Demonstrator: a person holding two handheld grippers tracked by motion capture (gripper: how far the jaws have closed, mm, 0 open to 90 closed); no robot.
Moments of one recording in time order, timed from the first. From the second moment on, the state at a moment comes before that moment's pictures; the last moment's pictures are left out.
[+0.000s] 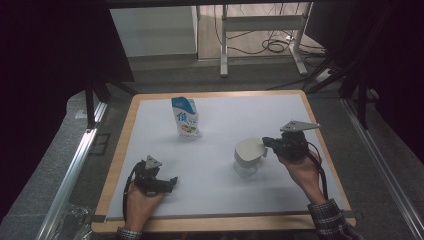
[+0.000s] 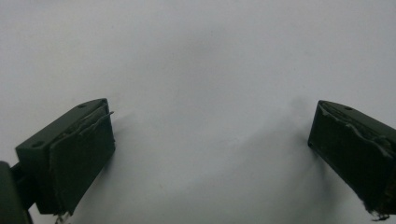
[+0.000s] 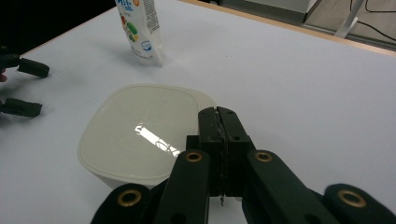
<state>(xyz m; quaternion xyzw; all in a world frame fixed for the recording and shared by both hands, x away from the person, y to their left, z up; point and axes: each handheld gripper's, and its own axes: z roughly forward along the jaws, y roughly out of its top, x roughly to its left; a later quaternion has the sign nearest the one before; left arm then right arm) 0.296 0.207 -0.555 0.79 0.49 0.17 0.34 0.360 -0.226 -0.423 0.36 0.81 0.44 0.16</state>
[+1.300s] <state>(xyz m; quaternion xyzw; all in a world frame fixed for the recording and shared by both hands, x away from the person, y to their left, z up) 0.295 0.206 -0.555 0.78 0.49 0.17 0.34 0.367 -0.217 -0.427 0.36 0.81 0.42 0.17</state>
